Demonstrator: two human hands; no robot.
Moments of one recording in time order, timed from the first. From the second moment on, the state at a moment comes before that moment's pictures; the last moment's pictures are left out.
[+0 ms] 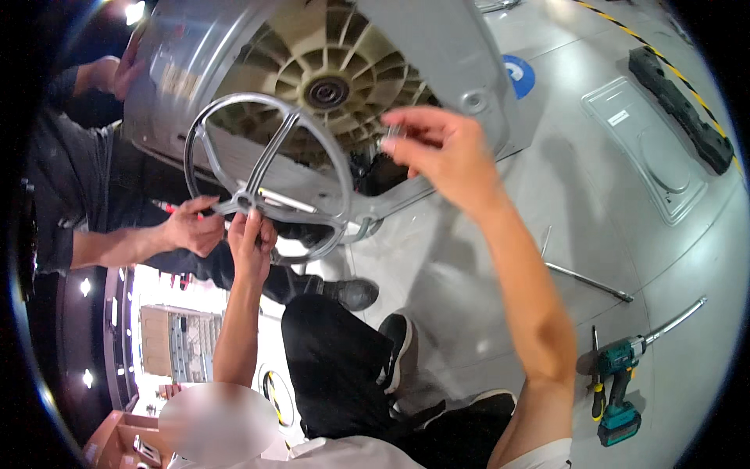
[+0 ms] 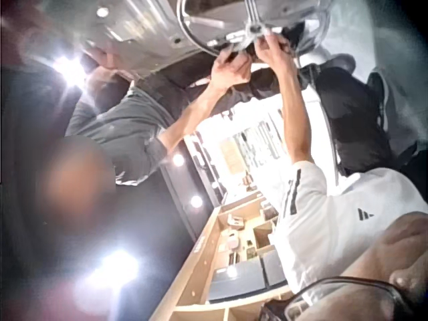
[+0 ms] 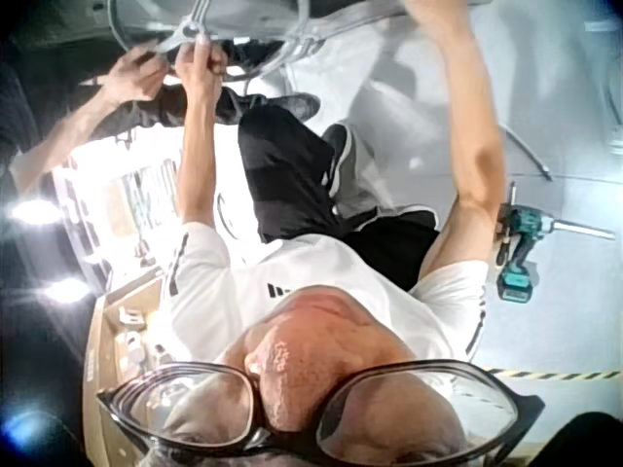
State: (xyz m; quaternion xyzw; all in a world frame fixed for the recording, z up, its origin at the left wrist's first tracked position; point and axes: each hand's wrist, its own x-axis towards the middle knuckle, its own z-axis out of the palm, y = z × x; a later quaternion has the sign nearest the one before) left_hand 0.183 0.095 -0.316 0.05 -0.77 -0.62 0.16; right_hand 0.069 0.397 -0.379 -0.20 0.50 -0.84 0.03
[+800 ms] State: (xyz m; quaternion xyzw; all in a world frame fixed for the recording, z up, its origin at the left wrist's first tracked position) left_hand 0.186 0.111 -0.320 0.06 -0.74 -0.65 0.18; right_hand 0.124 0.302 -0.321 -0.23 0.37 -0.89 0.13
